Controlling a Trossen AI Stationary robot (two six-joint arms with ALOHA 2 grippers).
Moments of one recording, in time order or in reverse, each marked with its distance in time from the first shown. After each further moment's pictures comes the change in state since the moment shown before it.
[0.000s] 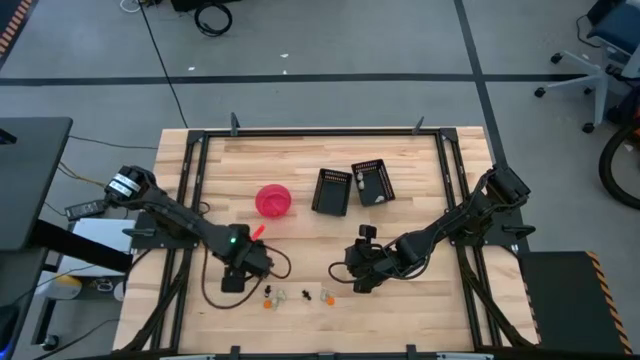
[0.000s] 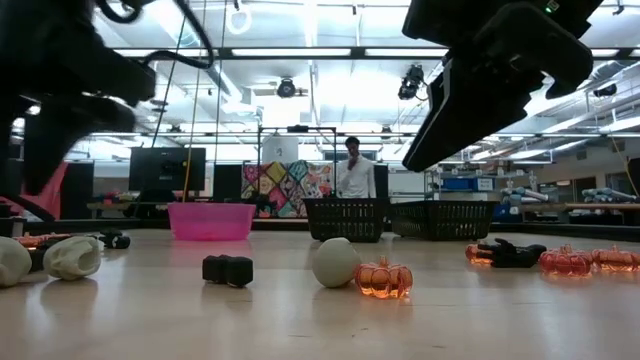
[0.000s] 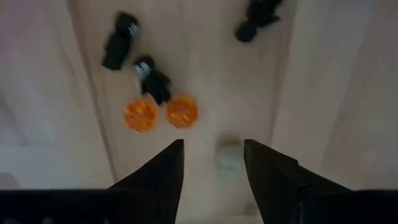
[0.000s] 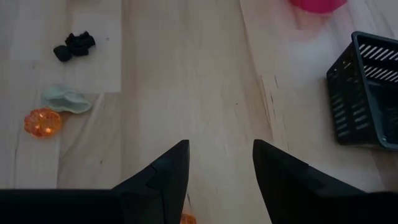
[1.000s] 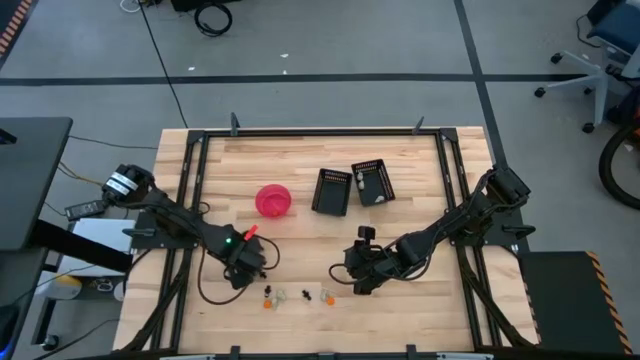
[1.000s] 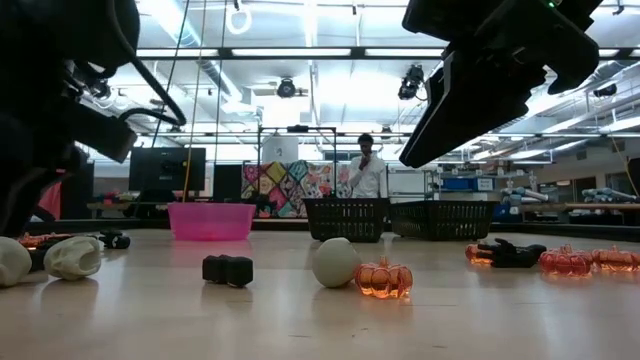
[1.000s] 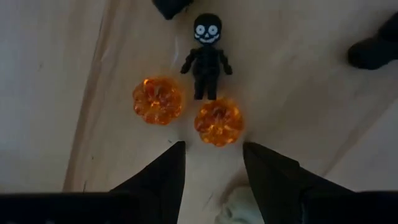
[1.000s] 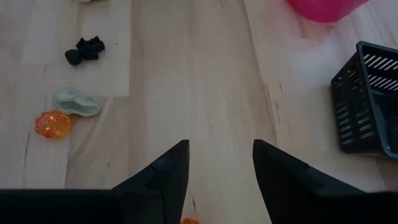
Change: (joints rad) left arm -0.002 -0.031 -0.229 0.243 -0.030 -0.443; right arm 0.006 0.000 0.000 0.023 0.000 -0.027
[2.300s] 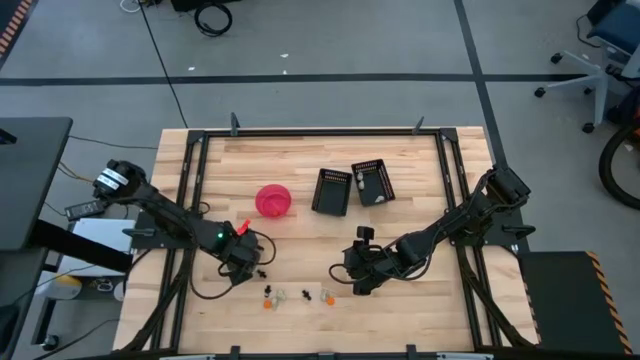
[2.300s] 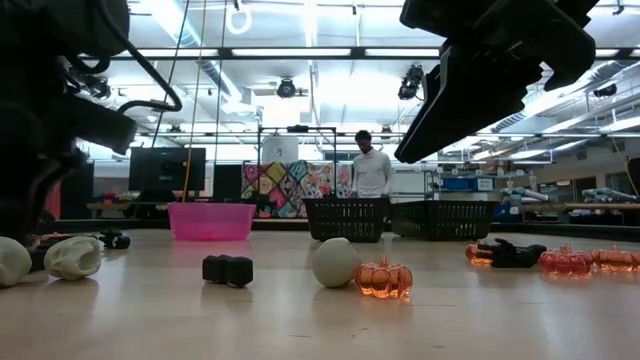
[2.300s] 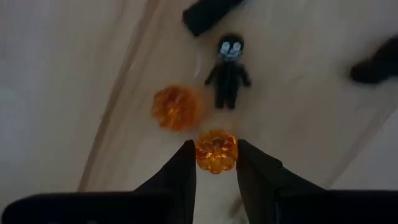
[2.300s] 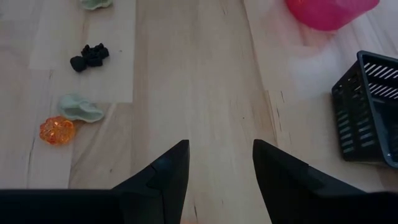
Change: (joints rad) left arm 0.001 -0.093 -0.065 0.043 -0.049 -0.016; right arm 0.000 0.000 0.000 0.024 0.000 -0.020
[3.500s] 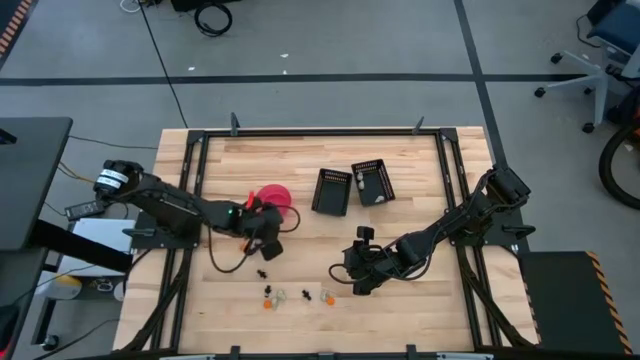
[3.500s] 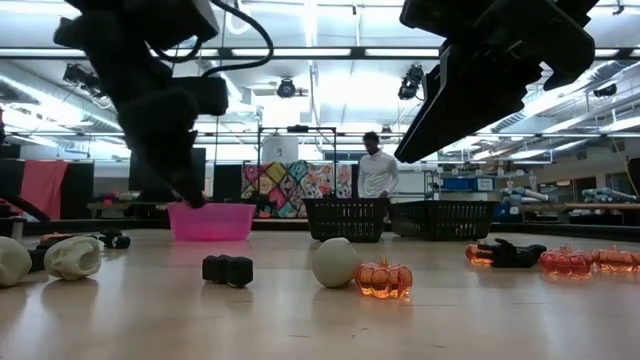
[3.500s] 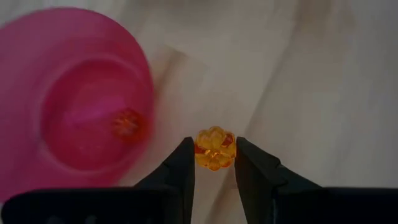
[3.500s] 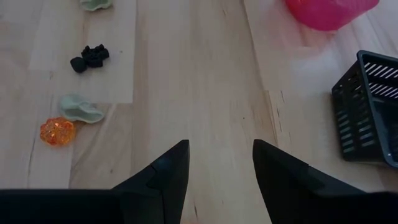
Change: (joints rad) left arm 0.264 -0.005 0.034 0.370 -0.288 0.344; right arm 0.000 0.000 0.000 0.001 0.000 0.004
